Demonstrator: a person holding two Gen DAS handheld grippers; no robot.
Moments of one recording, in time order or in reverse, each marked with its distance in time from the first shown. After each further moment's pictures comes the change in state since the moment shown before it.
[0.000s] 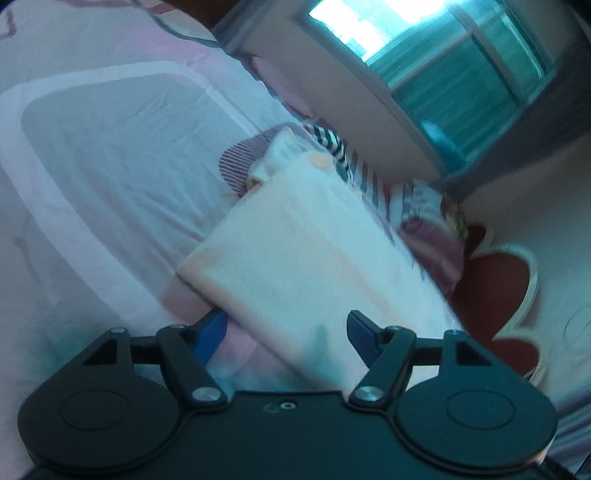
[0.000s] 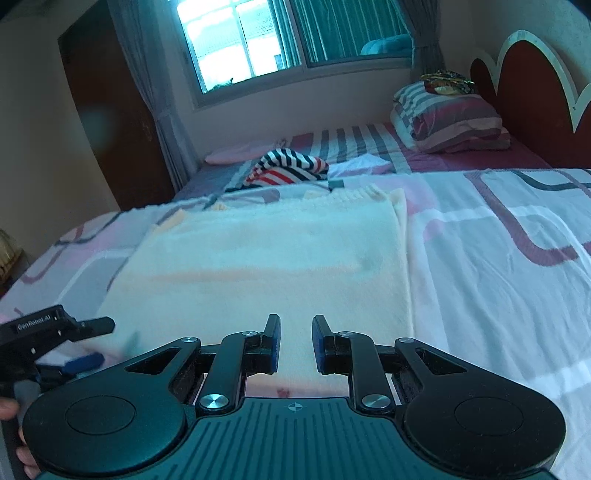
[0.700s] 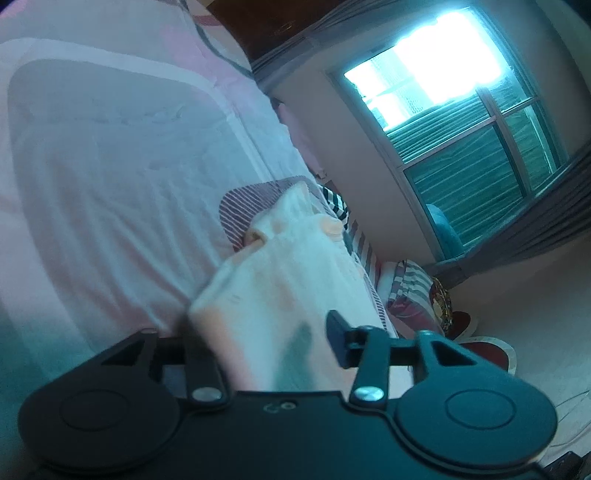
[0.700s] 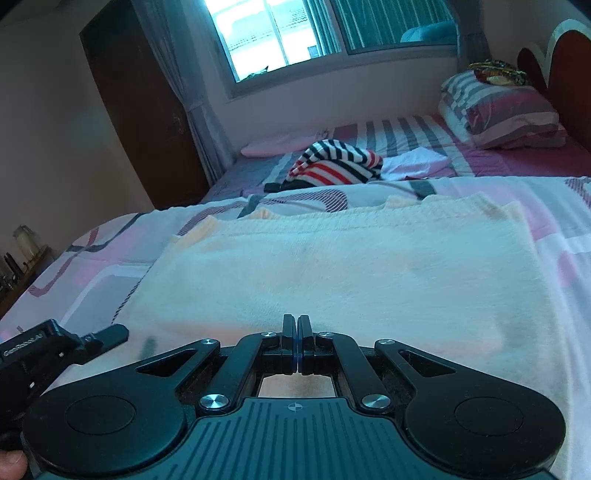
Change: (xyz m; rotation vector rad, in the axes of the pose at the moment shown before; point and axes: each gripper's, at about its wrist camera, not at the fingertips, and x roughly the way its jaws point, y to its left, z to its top) left arm 0.036 0.011 0.017 -0.205 -0.178 -0.053; right arm 0.122 0.034 0.037 -0.023 0.038 0.129
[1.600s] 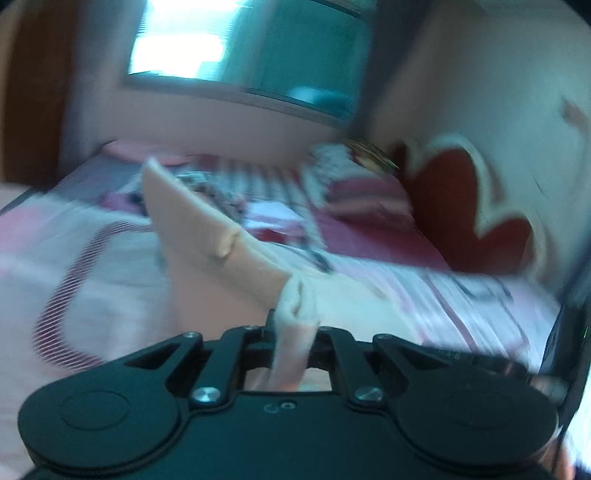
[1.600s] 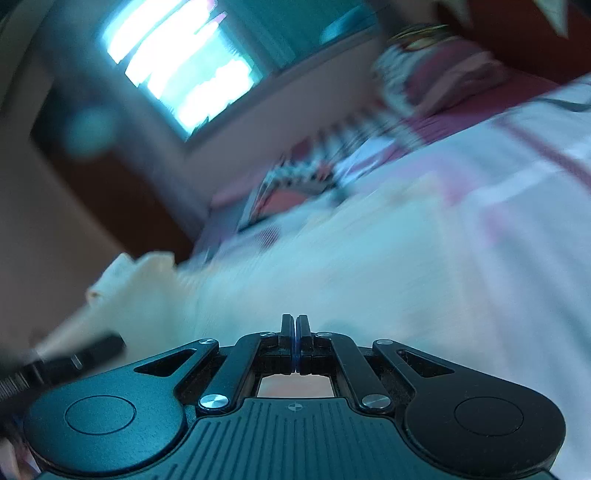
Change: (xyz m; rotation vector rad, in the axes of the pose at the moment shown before) left arm 0.007 -0.189 -0.069 0.894 0.183 -0.094; right arm -0.050 -0.097 0.004 0.375 -0.123 0.015
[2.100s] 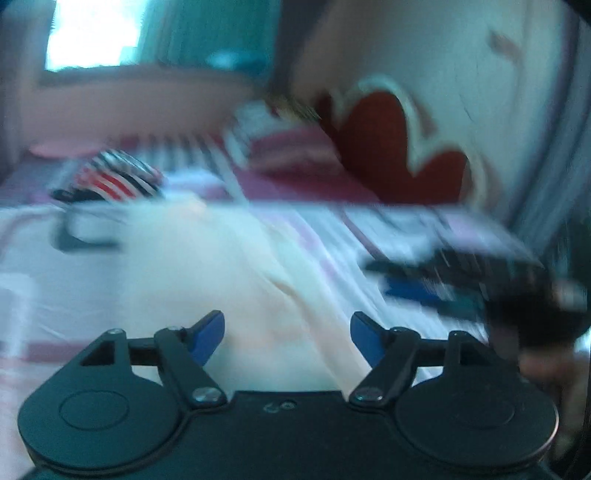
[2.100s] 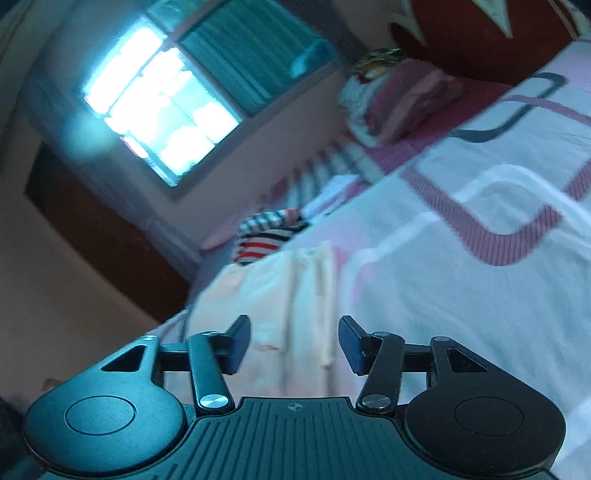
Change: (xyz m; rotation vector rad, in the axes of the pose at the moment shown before) left arm 0.013 -0.050 -0.023 0.106 0.069 -0.129; right arm -0.082 -0.062 0.033 0.068 -0.063 0.033
